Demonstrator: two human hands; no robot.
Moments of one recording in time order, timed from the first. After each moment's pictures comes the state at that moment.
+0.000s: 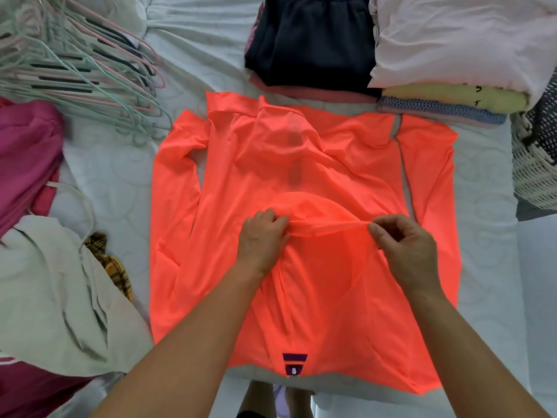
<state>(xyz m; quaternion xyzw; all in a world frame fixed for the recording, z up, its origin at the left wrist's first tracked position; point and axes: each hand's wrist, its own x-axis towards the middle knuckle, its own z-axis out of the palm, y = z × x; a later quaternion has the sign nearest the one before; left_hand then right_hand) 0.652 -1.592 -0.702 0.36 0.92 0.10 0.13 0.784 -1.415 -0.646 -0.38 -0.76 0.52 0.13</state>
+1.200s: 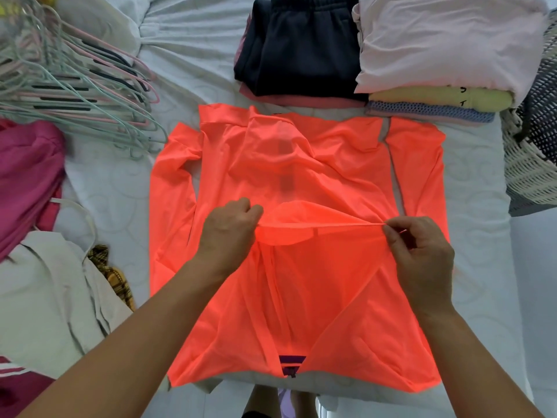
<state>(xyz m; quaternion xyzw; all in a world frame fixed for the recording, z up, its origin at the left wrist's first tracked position) 0.616 -1.606 -0.641 0.46 0.89 0.02 0.03 0.806 -1.400 -0.639 -0.32 -0.84 0.36 0.24</state>
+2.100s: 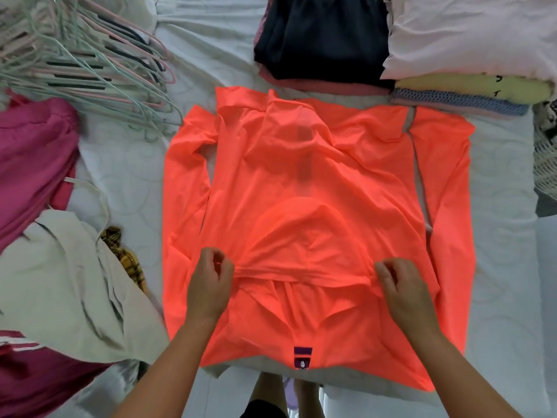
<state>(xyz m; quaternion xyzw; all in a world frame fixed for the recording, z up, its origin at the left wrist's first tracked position) 0.686 -1.697 -0.689 0.01 0.91 0.36 0.18 0.846 -1.437 -0.700 -0.34 -0.86 0.38 0.01</state>
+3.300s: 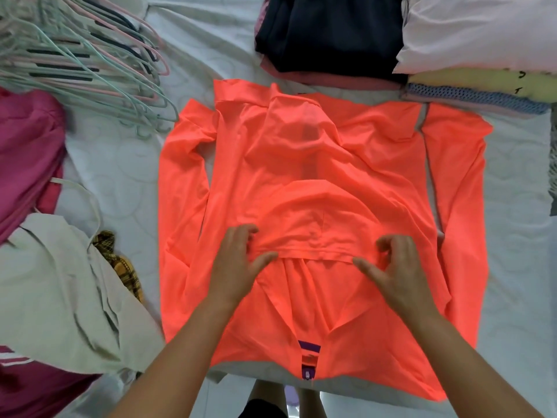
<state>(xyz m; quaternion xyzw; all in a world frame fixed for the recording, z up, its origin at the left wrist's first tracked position) 0.656 -1.655 -0.693 0.16 0.90 0.35 0.21 0.801 -1.434 -0.702 -0.31 -0.88 0.35 0.03</state>
